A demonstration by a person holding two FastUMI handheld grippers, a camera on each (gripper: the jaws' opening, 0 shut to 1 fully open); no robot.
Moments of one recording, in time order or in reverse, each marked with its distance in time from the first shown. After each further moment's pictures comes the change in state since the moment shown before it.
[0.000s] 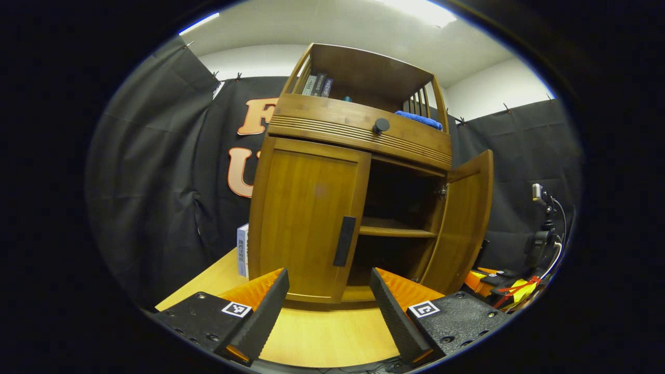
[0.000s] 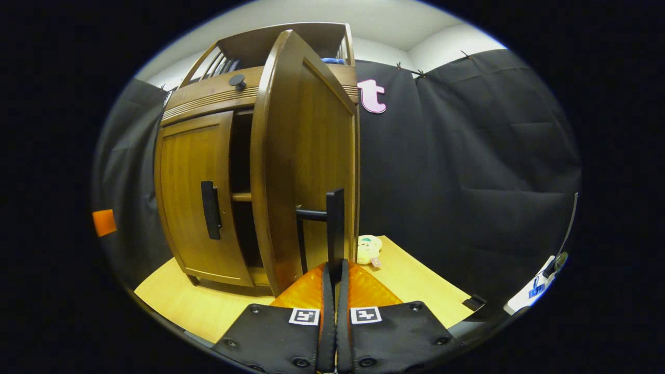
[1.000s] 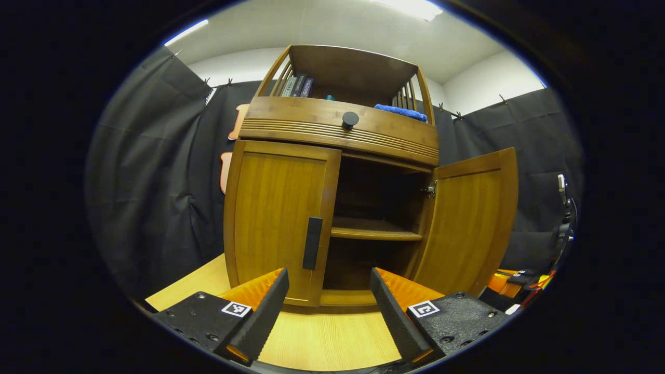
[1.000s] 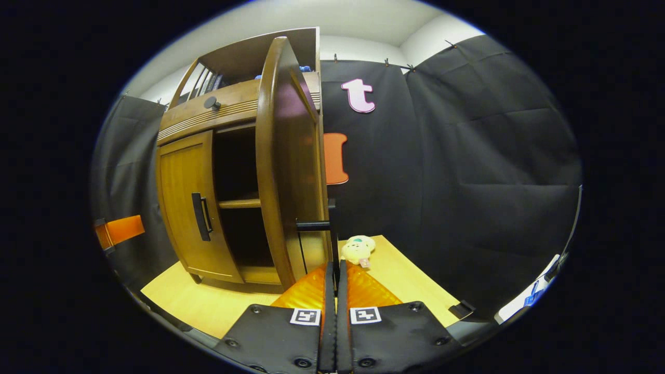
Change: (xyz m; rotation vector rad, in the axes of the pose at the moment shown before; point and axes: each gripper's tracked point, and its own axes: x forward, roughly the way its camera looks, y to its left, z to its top) left arm 0.021 -0.071 -0.001 0.050 -0.028 0.044; right arm -0.014 -0.092 0.018 0.037 -0.009 0.053
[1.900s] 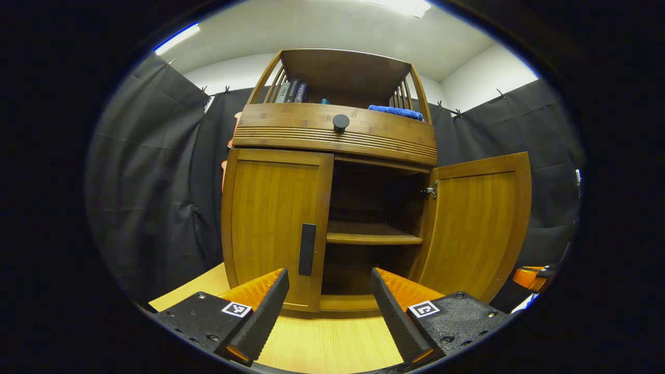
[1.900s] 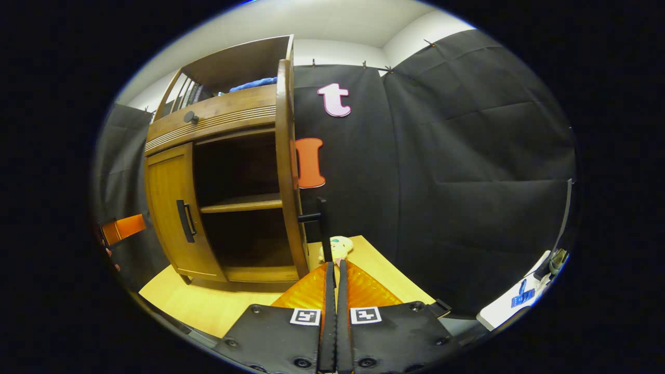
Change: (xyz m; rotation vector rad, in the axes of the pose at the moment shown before) left arm 0.016 -0.019 0.002 0.032 -0.016 0.015; right arm -0.036 -0.068 0.003 0.042 -0.015 -0.100
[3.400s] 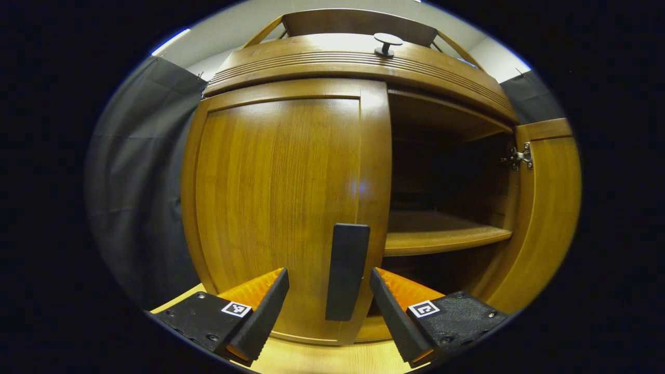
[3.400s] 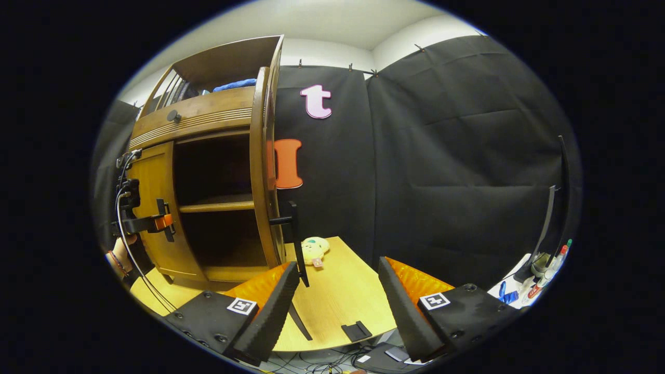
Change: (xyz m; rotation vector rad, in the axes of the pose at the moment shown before) left arm 0.206 0.071 -0.059 0.041 0.071 0.108; right arm -0.030 -0.040 0.007 -0.039 -0.007 -0.126
